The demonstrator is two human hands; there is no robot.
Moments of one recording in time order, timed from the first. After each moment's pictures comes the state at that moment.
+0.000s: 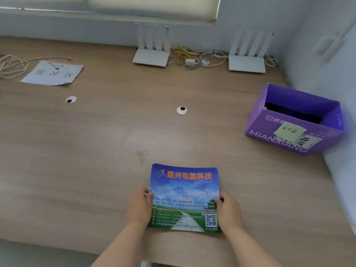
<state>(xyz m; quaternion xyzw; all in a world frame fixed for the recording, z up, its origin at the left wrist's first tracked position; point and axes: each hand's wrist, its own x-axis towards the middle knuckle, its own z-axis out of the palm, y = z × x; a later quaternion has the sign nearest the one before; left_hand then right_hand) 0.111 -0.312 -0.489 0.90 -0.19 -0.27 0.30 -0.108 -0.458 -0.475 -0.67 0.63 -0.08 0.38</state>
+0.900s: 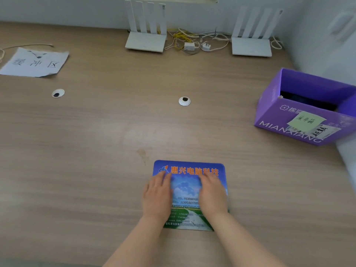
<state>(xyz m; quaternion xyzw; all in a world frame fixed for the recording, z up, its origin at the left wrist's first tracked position) 0.118 -0.349 -0.505 0.87 -0.47 -0.11 0.12 -0.023 -0.453 -0.491 -0.82 0.51 -0.01 0.24</state>
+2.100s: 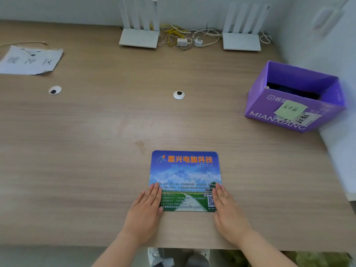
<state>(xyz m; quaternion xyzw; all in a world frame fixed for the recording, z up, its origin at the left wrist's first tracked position) 0.122 -0.250 -0.511 0.78 -0.59 -0.20 -0.03 -0.136 -0.405 -0.500 -0.90 0.38 0.13 0.15</state>
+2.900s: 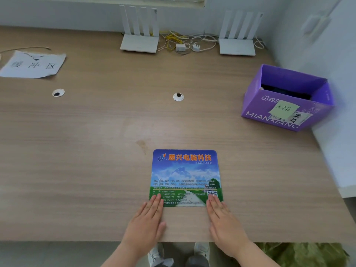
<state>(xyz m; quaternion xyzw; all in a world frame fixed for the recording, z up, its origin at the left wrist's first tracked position) 0.104 -0.207 -0.526 0.76 -0.64 -0.14 -0.02 -0.148 -0.357 -0.497 -0.92 0.34 0.17 0.14</state>
